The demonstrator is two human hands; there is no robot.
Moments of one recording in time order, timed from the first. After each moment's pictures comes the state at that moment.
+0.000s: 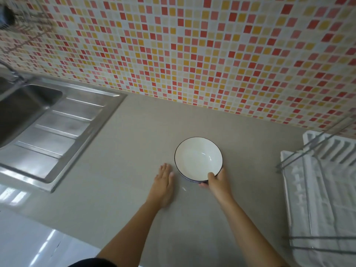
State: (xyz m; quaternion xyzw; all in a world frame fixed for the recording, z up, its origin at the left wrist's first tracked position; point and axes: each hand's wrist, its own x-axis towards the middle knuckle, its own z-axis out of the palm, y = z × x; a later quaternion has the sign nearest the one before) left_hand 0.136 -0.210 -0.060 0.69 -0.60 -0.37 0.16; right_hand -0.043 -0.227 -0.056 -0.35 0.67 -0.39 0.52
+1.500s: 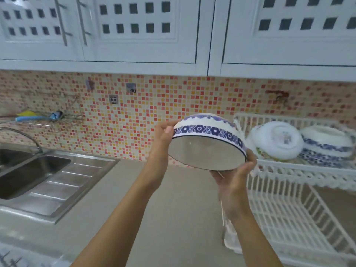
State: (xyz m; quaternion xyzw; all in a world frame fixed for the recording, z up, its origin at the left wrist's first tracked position) left_hand 0.034 -0.013 0.297 0.30 -0.62 -0.40 0.61; right_hand -0.123 0.033 0.246 -0.50 0.27 -0.74 0.36
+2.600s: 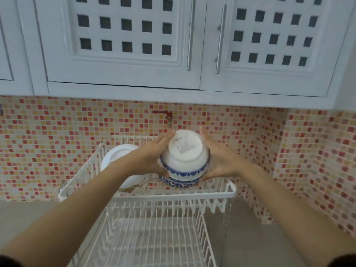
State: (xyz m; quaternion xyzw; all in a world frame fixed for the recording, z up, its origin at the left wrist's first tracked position) left_hand -0.351 -0.086 0.338 0.32 -0.93 0.00 0.18; right_hand -0.592 -0.021 0.335 -0.81 0.55 -0.19 -0.02
